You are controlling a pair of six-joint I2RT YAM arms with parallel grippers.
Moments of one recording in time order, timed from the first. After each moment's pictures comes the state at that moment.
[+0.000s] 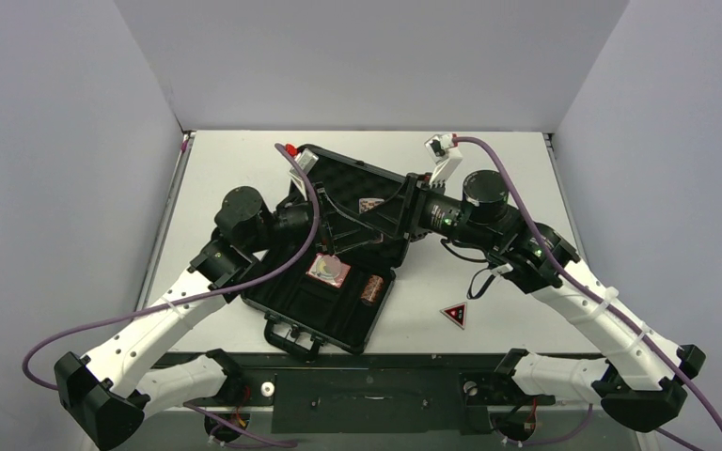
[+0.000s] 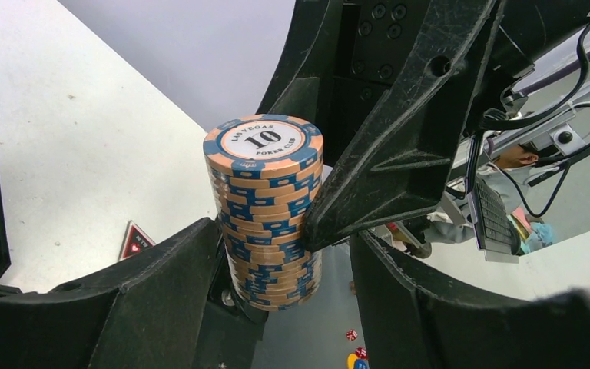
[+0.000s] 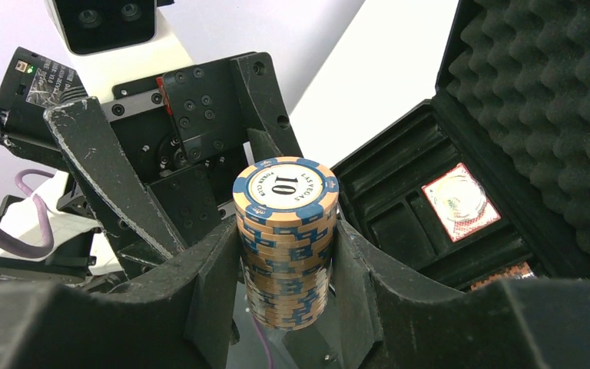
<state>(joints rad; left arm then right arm) -0.69 1.05 1.00 0.16 0.63 -0.89 0.84 1.11 1.38 -0.47 -0.19 0.69</state>
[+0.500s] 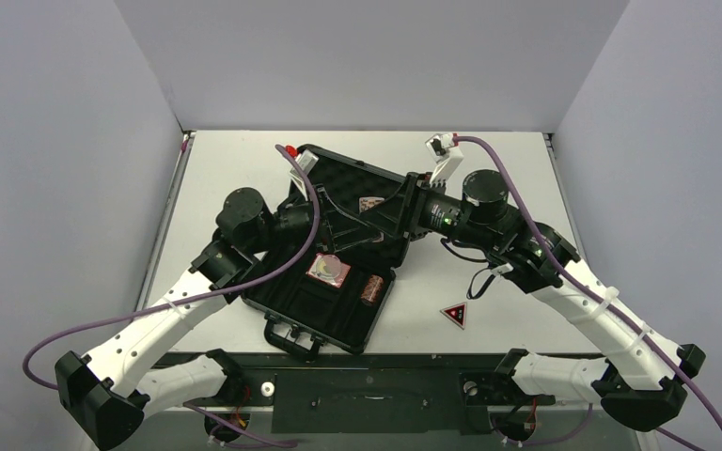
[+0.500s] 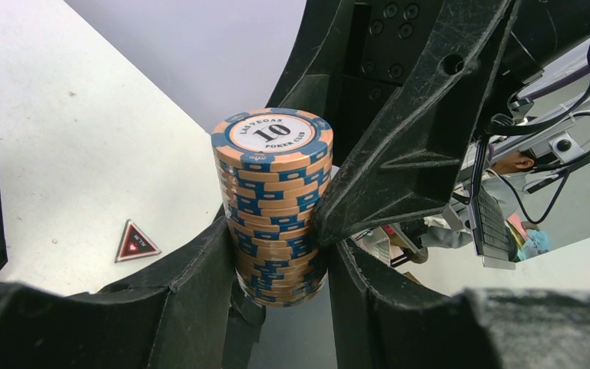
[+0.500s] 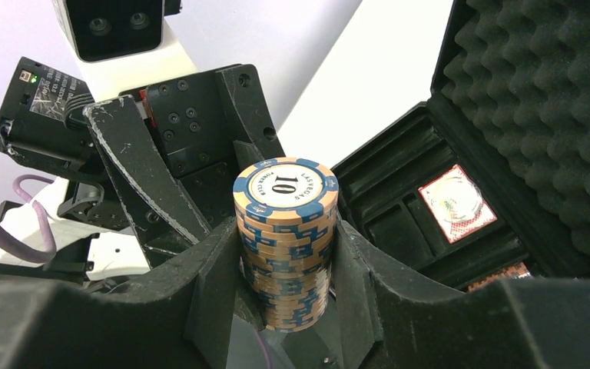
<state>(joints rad) -0.69 1.05 0.99 0.17 0.61 -0.91 0.84 1.11 1.39 -0.48 -0.17 0.69</state>
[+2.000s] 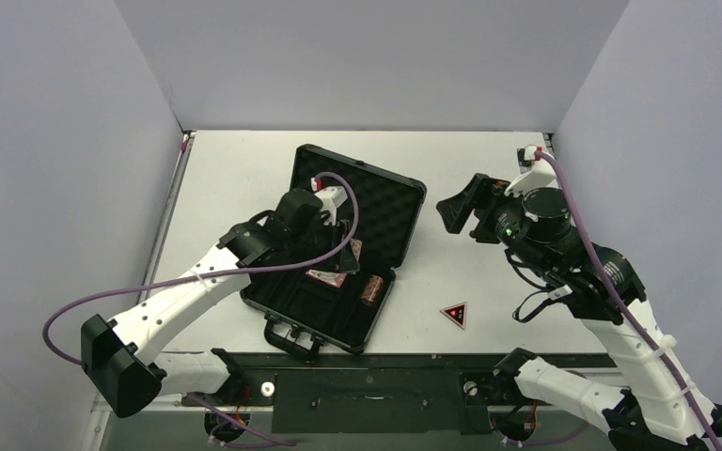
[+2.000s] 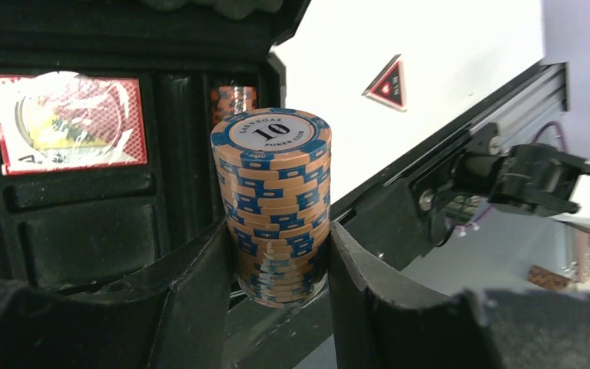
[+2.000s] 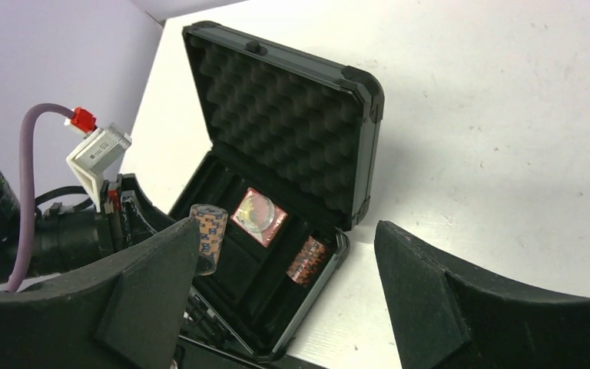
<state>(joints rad) -0.74 1.23 1.15 -0.65 0.21 -0.59 0.65 0.92 1.41 -0.84 0.23 0.58</state>
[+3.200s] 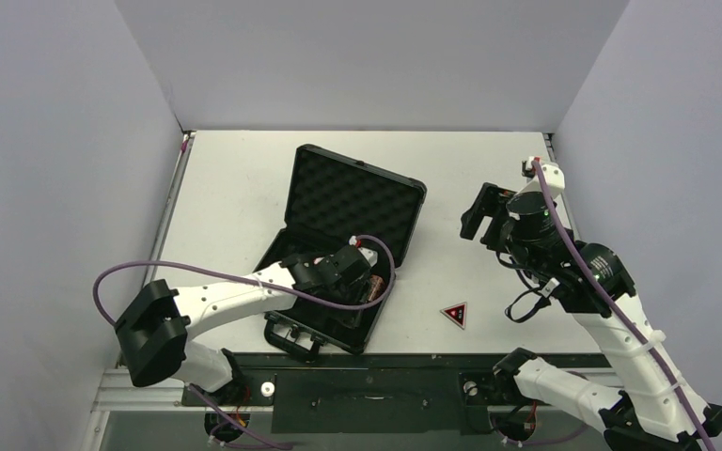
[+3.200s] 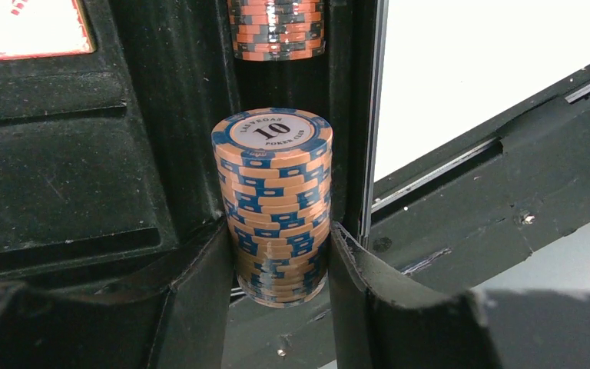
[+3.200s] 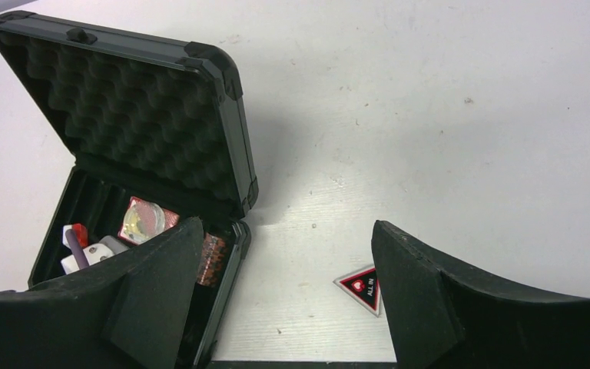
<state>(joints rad) -1.03 1.42 0.97 -0.69 -0.01 -0.60 0.61 0.93 1.36 -1.02 0.44 0.60</state>
